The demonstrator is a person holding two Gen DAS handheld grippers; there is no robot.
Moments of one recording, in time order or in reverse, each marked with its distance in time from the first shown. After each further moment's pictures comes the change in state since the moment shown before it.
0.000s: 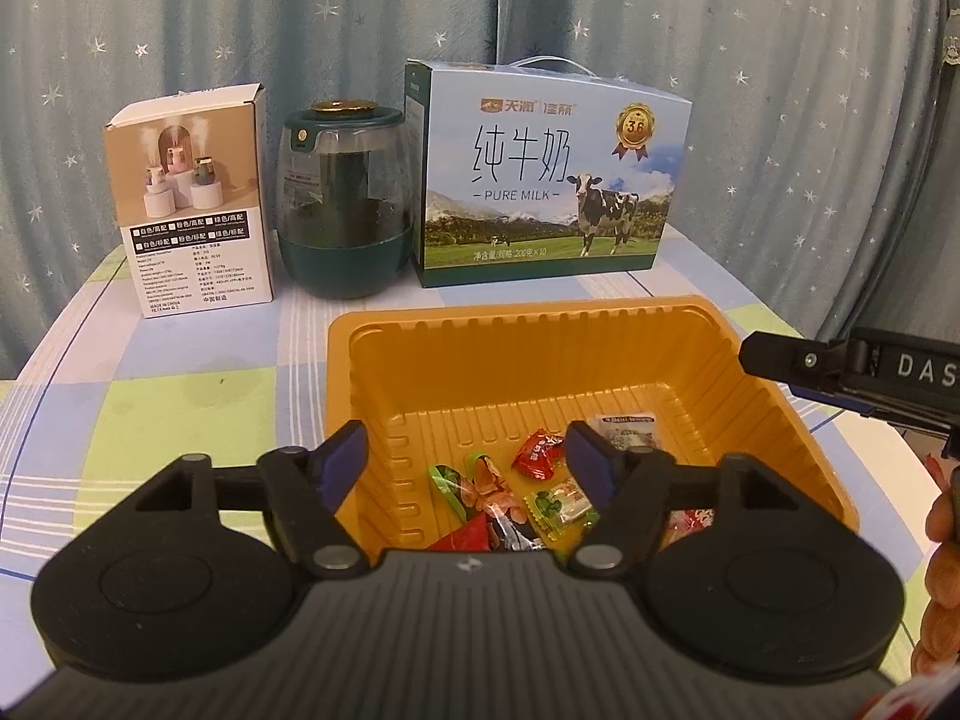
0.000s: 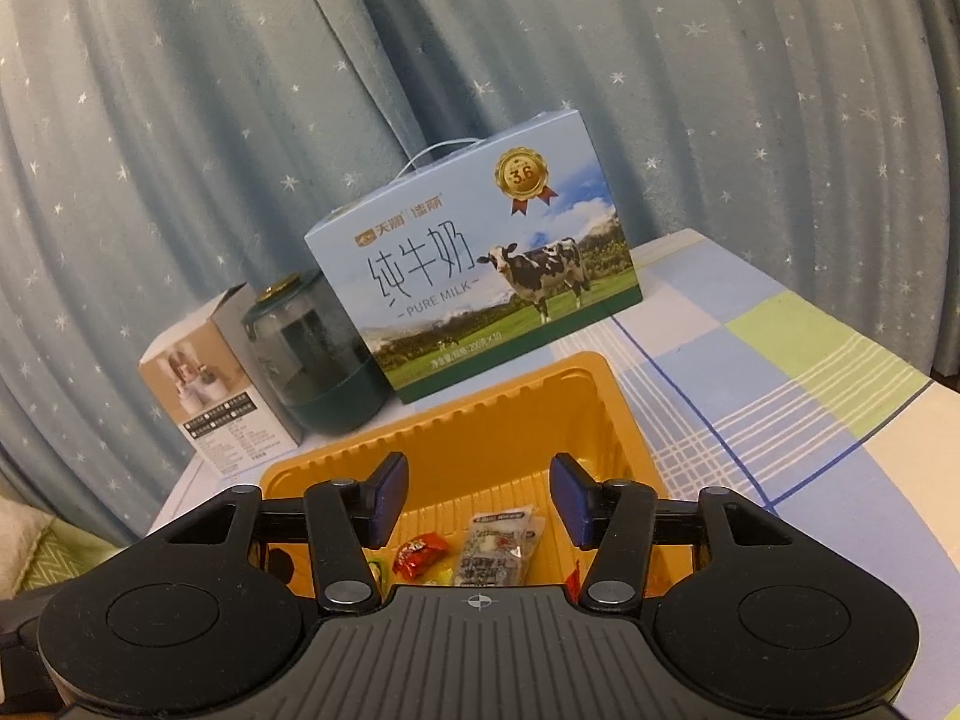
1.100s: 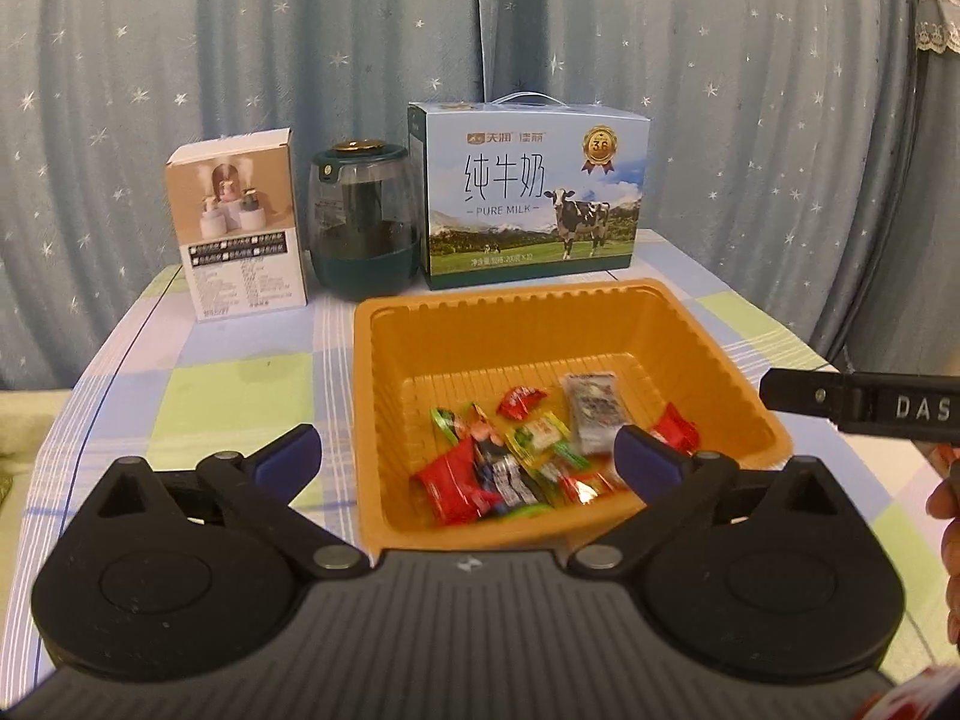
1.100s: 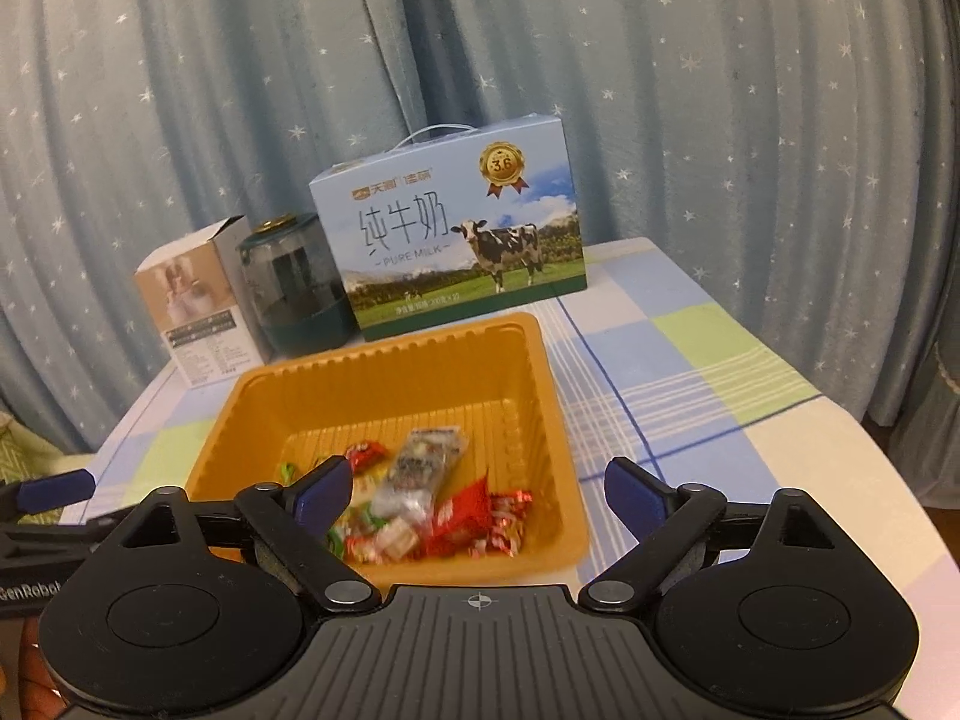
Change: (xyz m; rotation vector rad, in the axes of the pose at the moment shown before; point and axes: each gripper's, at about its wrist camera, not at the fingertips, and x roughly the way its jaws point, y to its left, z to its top) left arm -0.091 -0.025 -0.038 0.039 -0.057 0.049; right arm -0.083 0.004 -0.032 -0.173 0.045 -0.091
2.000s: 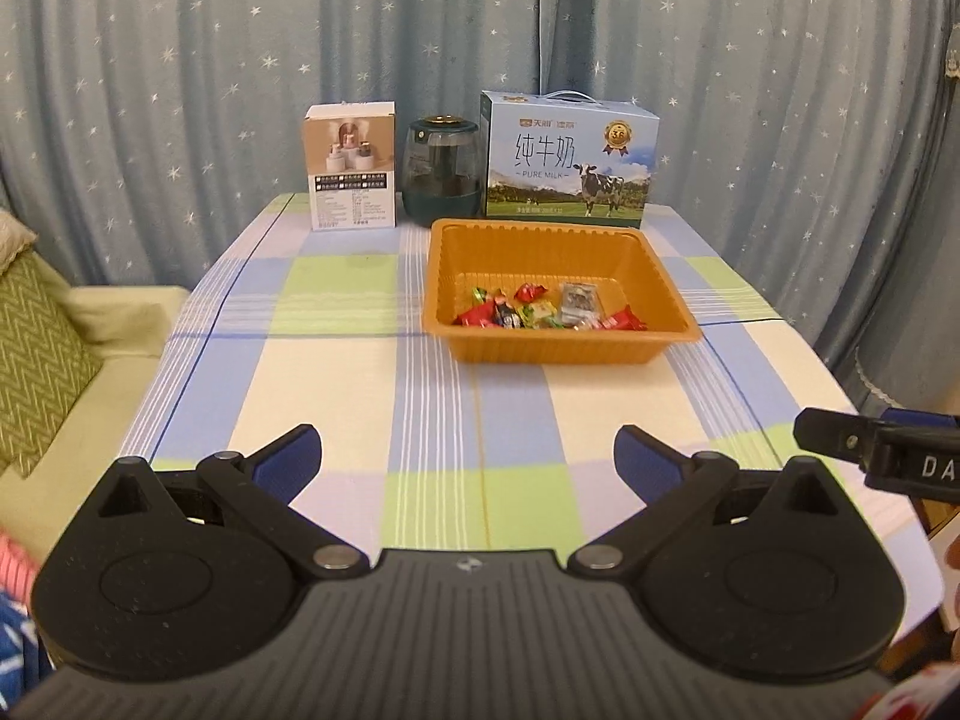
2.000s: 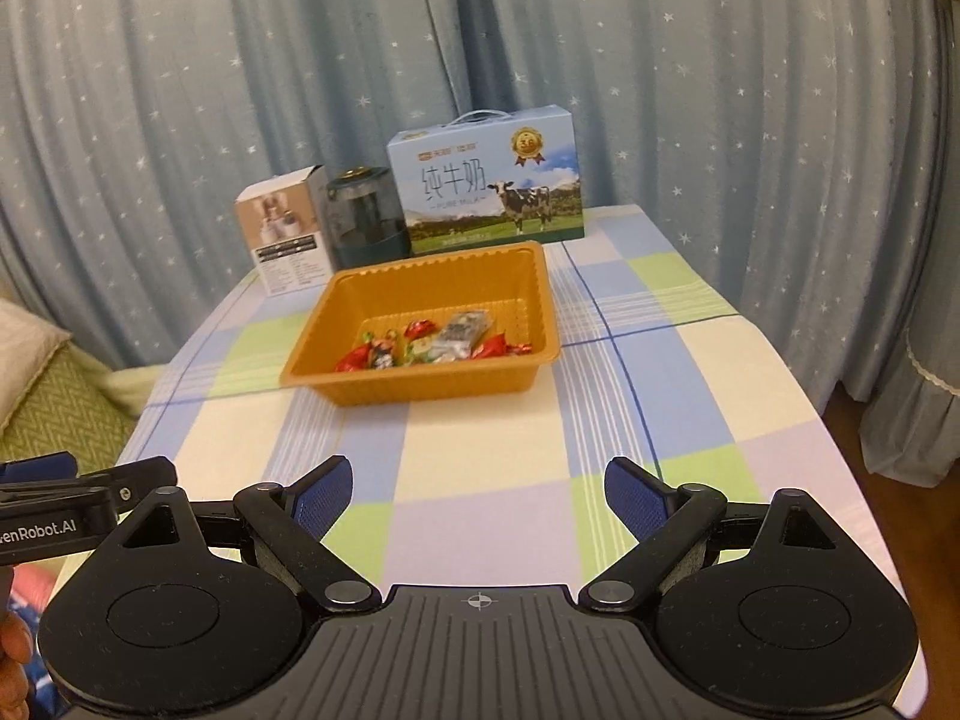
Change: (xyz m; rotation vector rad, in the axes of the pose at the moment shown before) left arm -0.194 -0.042 -0.065 -0.127 0.064 0.129; right arm -0.192 0.025 -0.063 -0.061 0.089 0.023
